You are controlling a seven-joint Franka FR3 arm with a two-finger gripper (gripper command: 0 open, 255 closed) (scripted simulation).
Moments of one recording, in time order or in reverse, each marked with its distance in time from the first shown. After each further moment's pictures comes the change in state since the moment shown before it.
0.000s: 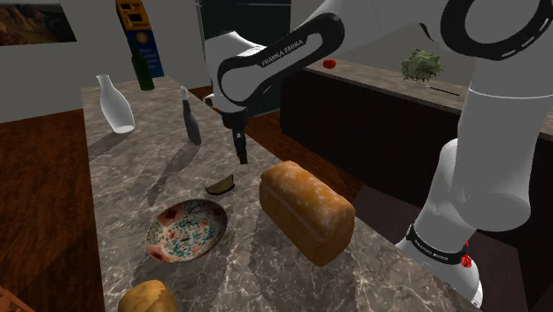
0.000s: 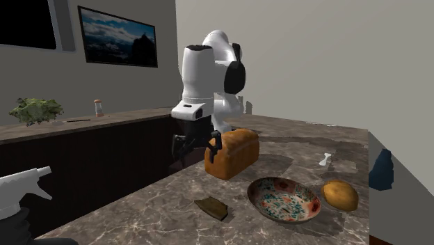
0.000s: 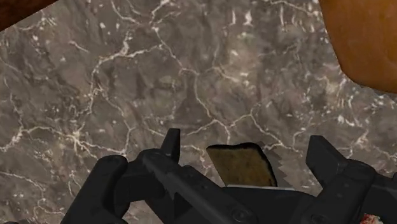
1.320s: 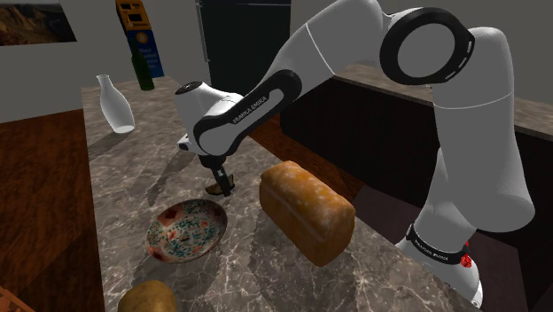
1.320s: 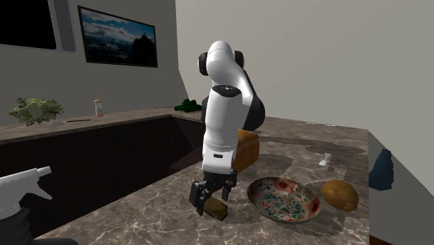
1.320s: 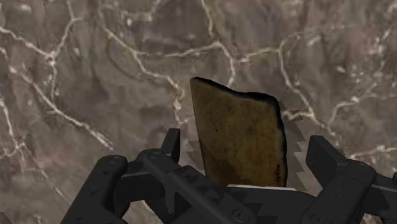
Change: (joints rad) arm 0.067 0.284 0.047 0.139 -0.106 0.123 -0.116
